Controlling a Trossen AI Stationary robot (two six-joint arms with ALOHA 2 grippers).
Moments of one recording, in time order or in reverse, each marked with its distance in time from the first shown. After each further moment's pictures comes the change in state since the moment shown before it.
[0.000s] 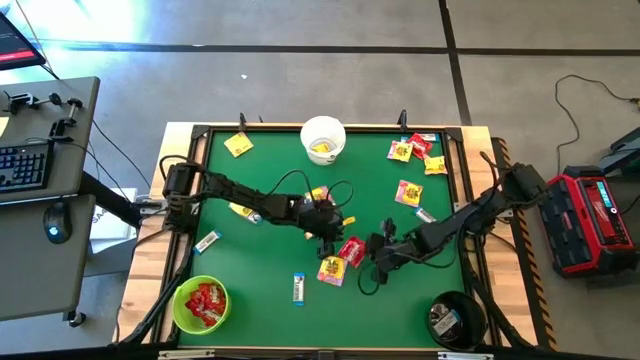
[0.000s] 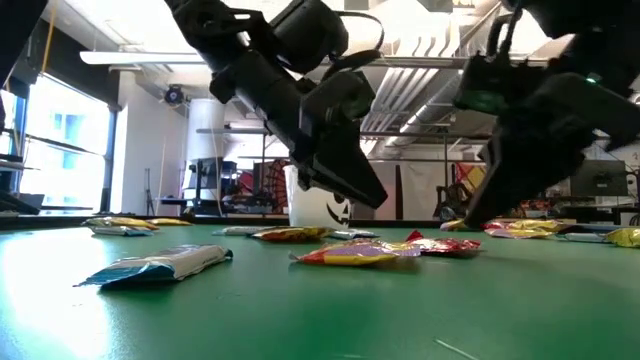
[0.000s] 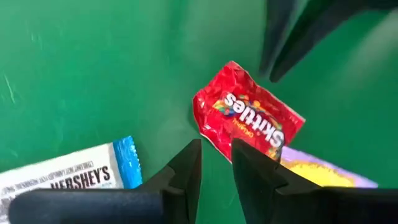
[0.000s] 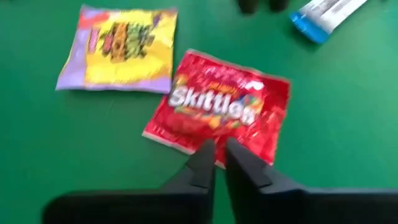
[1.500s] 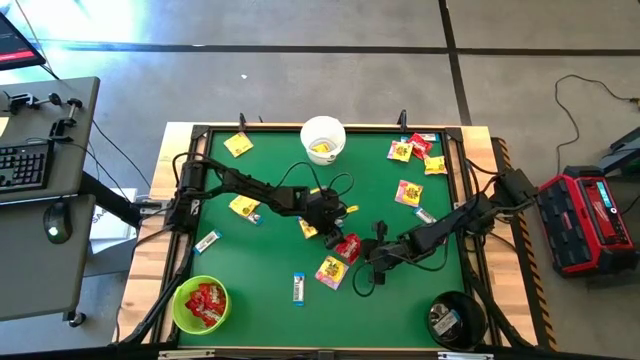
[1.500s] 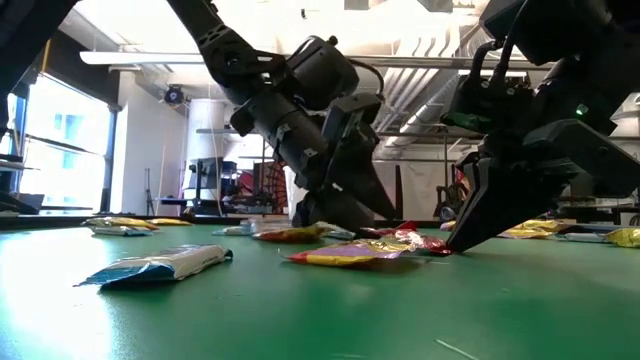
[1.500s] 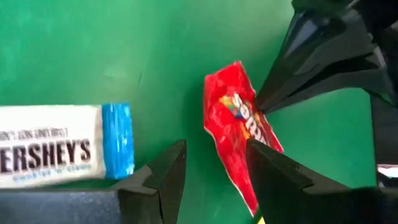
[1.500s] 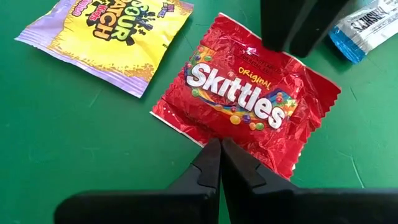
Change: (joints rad) left arm 0.092 0.103 0.040 0.022 0.270 -0.324; right arm -0.030 0.108 -0.004 0.124 -0.018 -0.197
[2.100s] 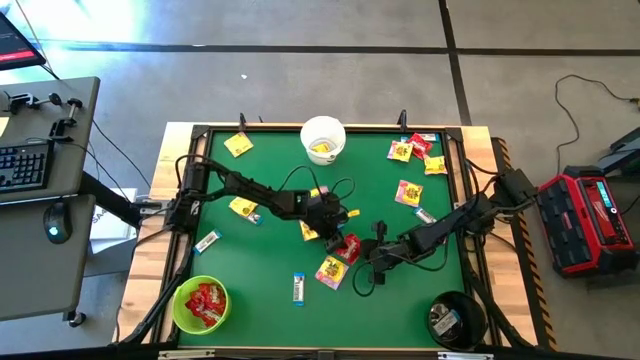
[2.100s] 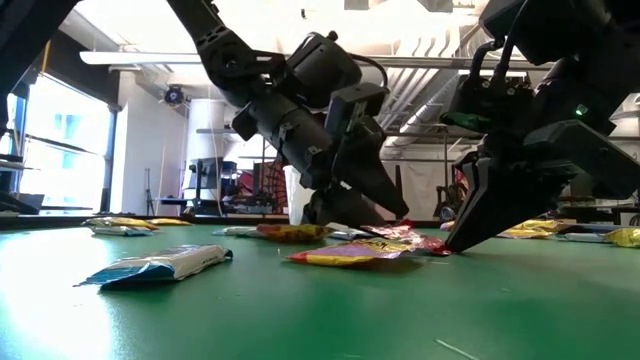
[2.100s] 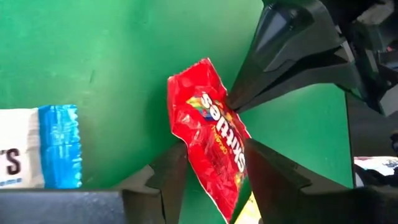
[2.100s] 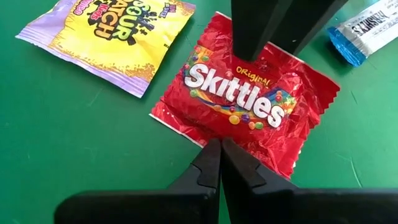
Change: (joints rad) left arm -0.031 0.024 0.001 0.070 0.040 -0.023; right arm -0.001 0.000 -0.001 0.007 0.000 -0.019
